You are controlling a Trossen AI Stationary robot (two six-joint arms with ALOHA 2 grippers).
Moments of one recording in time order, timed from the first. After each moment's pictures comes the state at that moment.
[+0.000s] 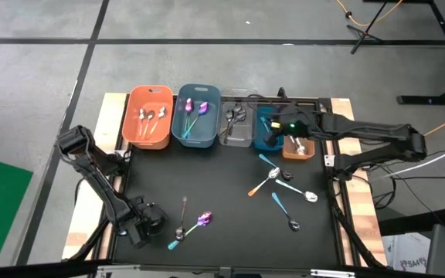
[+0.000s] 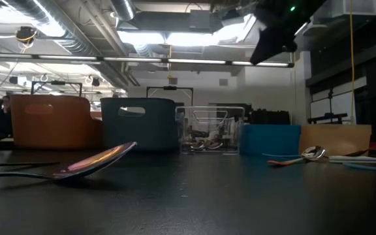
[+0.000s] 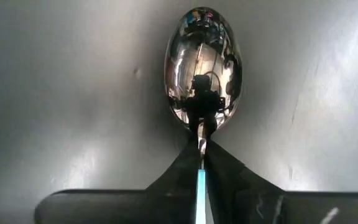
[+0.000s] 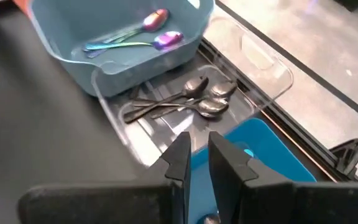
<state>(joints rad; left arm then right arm) -0.94 1.59 0.82 -0.68 -0.01 -1.33 -0.19 1.18 1.03 -0.59 0.37 0.25</state>
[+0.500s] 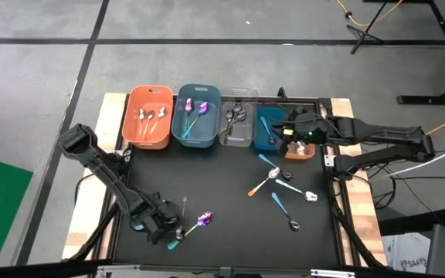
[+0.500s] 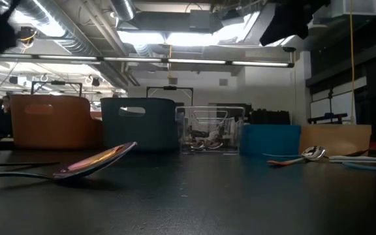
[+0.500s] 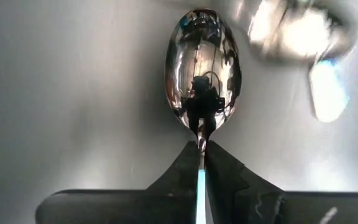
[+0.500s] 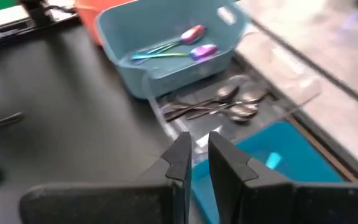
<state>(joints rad) -0.77 1.59 0.89 -0.66 -0.03 -1.05 -0.07 1.04 1.03 -0.65 0.36 0.29</state>
